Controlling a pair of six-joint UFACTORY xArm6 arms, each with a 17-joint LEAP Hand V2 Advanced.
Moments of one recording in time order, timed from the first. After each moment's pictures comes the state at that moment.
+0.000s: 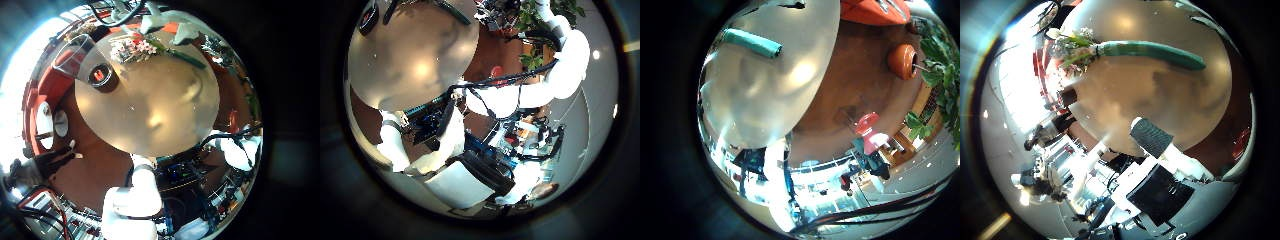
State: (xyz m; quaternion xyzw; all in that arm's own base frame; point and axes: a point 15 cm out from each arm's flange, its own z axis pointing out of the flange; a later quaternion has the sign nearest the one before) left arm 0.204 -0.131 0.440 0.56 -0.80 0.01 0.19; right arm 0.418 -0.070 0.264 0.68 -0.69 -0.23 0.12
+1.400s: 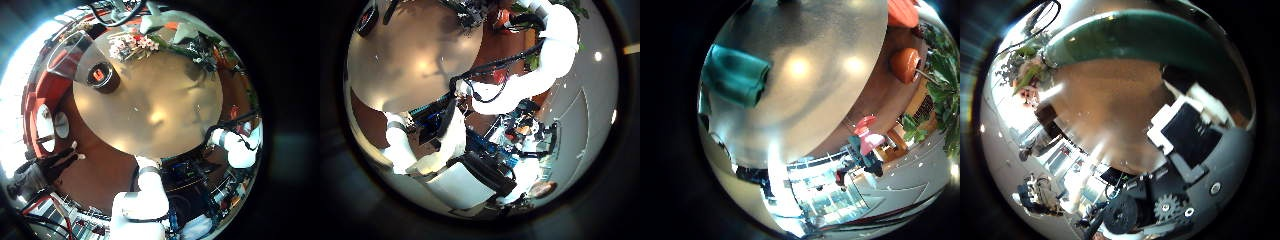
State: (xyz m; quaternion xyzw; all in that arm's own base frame) left arm 0.222 -0.120 0.426 0.56 -0.81 -0.01 0.20; right arm 0.459 -0.046 0.156 0.68 -0.67 -0.22 0.18
